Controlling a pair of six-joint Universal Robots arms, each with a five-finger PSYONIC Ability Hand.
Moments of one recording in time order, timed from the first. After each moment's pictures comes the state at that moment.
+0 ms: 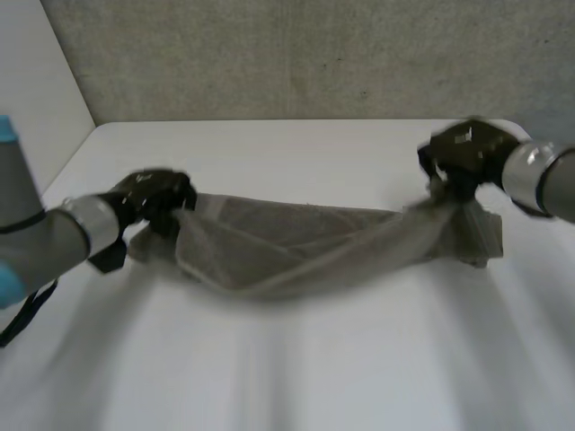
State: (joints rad) left arm 4.52 -2.06 -1.34 3.03 -1.15 3.25; right arm 1.77 -1.10 1.05 0.42 1.20 2.46; left_hand 1.41 1.49 1.54 1.51 1.47; right_hand 1.31 1.29 1.33 1.33 1.14
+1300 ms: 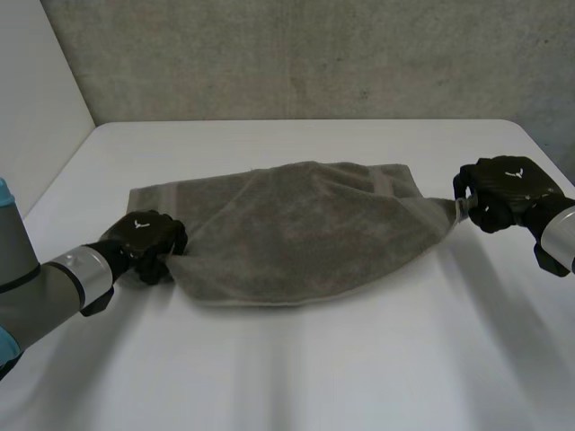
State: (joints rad) left arm 4.61 -2.00 -1.68 3.22 -1.09 3.54; right arm 1.55 -1.31 1.67 -0.12 1.03 2.81; left_hand 1.40 1.42 1.42 1.41 1.42; right_hand 1.31 1.33 1.33 1.33 1.16
